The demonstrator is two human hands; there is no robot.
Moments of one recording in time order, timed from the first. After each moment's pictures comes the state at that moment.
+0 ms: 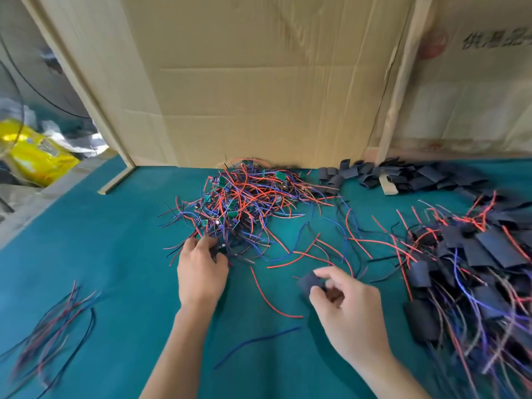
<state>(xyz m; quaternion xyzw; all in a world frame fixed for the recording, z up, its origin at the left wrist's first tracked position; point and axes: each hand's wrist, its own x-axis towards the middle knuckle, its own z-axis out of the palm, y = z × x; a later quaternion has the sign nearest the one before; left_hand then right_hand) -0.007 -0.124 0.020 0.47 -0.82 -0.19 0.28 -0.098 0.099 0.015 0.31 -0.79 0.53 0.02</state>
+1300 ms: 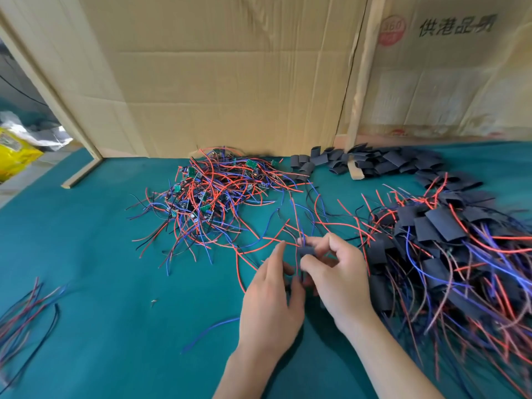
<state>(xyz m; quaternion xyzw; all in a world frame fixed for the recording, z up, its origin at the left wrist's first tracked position) -0.029 0.039 0.012 0.22 -0.88 -0.32 0.26 -0.126 0.114 0.023 0.20 -0.71 0.67 -0.09</state>
